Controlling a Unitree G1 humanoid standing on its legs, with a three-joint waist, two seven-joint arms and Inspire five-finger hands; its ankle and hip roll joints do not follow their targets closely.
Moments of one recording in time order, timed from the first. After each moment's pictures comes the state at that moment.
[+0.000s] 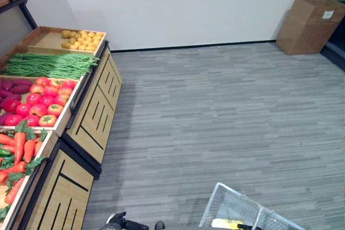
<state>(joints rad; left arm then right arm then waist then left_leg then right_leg) -0.02 0.19 -0.15 1.25 -0.08 0.08 0.08 0.04 -0.27 0.08 1.29 0.33 0.05 -0.01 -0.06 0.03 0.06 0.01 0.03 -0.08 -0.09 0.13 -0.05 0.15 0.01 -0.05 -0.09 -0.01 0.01</state>
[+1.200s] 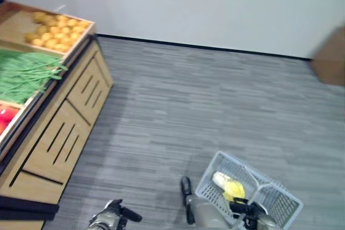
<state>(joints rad) -0.15 0.20 -0.24 1.30 -0.08 0.09 0.10 -0.07 -0.26 0.03 1.31 0.40 0.00 -0.04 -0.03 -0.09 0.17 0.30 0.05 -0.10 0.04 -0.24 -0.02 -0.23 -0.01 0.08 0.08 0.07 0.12</state>
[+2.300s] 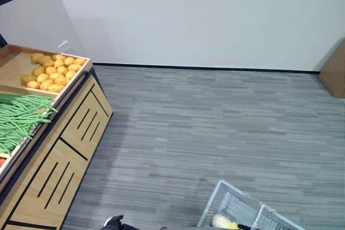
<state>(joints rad) -0.02 0.21 -0.20 1.25 -0.06 0.08 0.09 0.05 -0.25 0.05 1.31 0.40 0.03 -0.03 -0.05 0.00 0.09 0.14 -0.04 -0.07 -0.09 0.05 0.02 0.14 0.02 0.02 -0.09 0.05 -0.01</state>
